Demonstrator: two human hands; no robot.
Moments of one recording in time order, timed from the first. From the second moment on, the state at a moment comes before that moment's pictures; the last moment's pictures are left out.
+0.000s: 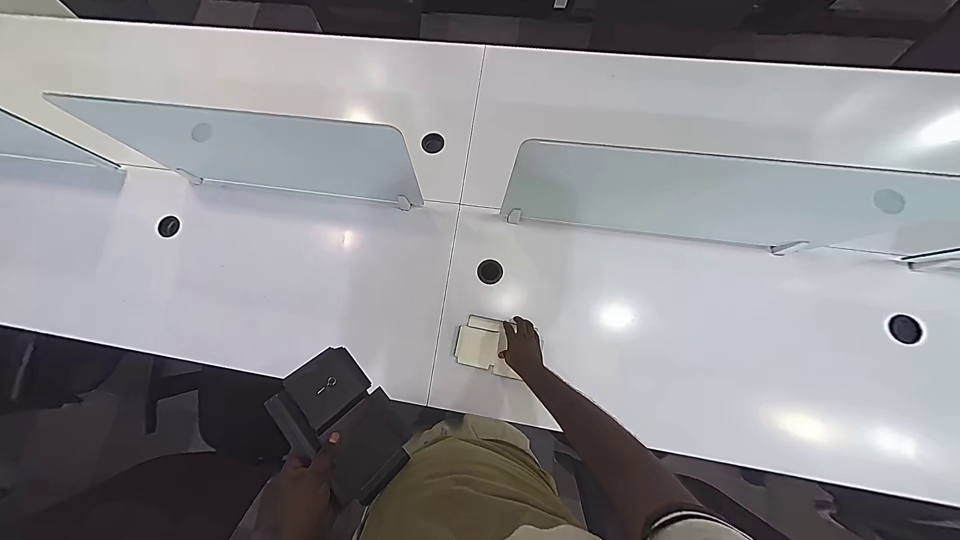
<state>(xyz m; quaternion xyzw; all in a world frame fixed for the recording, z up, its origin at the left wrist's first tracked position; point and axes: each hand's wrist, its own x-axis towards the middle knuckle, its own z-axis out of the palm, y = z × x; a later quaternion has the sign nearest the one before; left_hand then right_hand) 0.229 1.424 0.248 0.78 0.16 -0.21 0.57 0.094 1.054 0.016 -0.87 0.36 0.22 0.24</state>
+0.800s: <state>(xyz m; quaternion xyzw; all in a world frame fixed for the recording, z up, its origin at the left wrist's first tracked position) 0.238 1.399 0.232 0.74 0.12 -0.25 0.61 0.062 1.111 0.059 -0.82 0.26 0.37 0.34</state>
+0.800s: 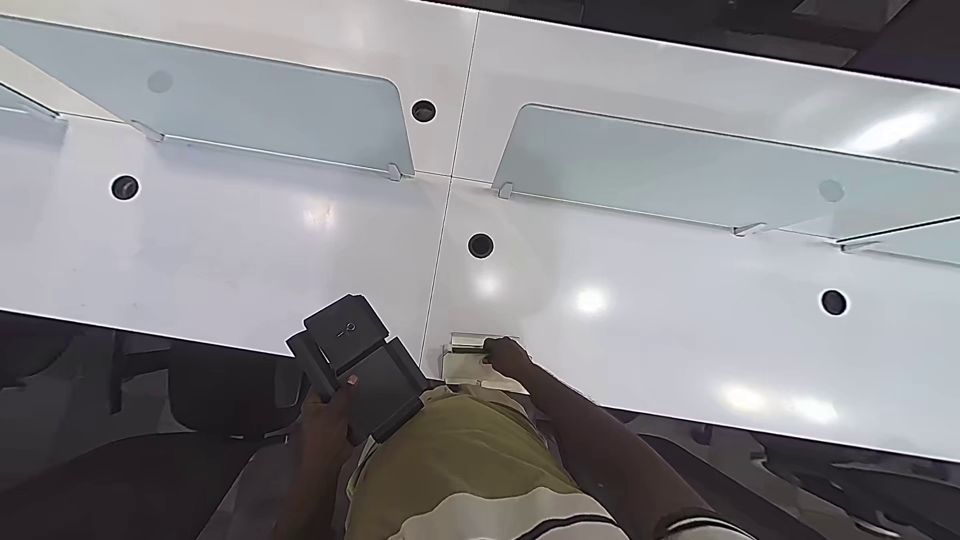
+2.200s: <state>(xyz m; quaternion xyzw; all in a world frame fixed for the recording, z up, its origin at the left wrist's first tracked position) 0.231 1.351 0.278 0.57 -0.10 -0.39 0.71 0.103 1.193 0.272 -0.65 0.33 -0.19 0.65</state>
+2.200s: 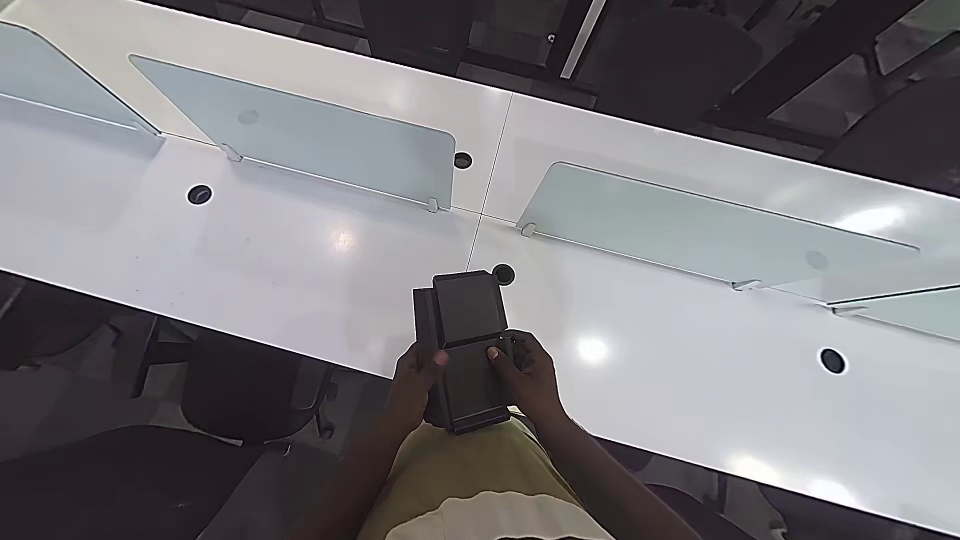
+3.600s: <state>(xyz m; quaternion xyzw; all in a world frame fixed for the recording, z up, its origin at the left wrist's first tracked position) 0.181 1.389 0.245 0.74 0.16 -0.13 0.64 0.083 1.065 0.178 -0.76 0.35 -0.05 0.54</state>
